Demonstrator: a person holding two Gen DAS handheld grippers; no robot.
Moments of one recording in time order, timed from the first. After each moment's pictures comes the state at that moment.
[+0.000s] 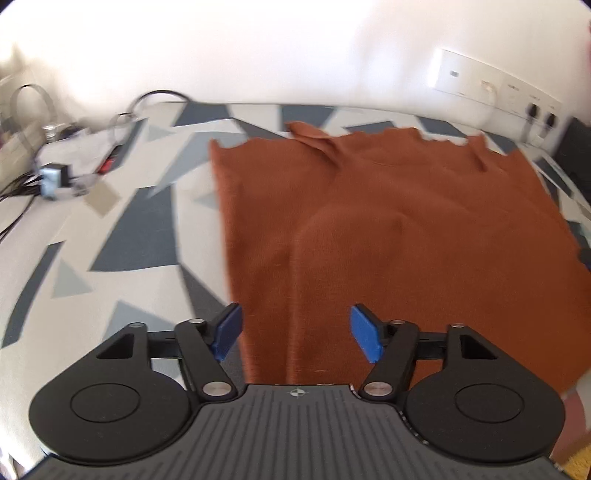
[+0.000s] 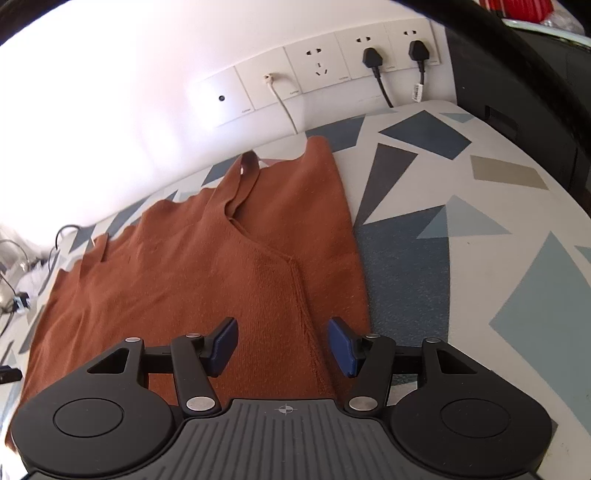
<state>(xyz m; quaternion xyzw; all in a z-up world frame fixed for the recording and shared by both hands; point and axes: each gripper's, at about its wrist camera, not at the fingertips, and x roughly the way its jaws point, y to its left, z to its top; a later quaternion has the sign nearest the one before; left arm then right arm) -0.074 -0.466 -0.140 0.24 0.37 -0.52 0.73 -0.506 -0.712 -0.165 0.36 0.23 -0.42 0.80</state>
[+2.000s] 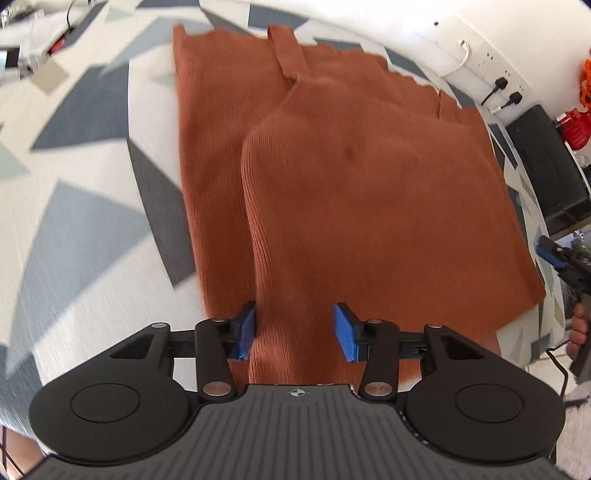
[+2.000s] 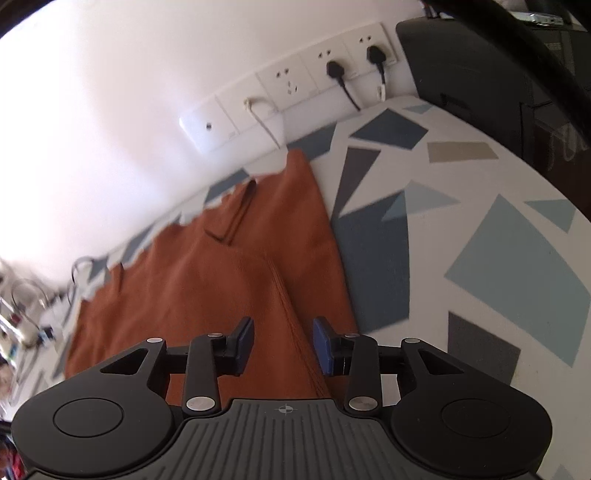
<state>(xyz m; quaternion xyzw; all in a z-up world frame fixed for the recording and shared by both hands) -0.051 -0.438 -0.156 0.21 0.55 -0.55 0.60 -0.551 -0.671 -0.148 0.41 0.19 -0.42 0.79</state>
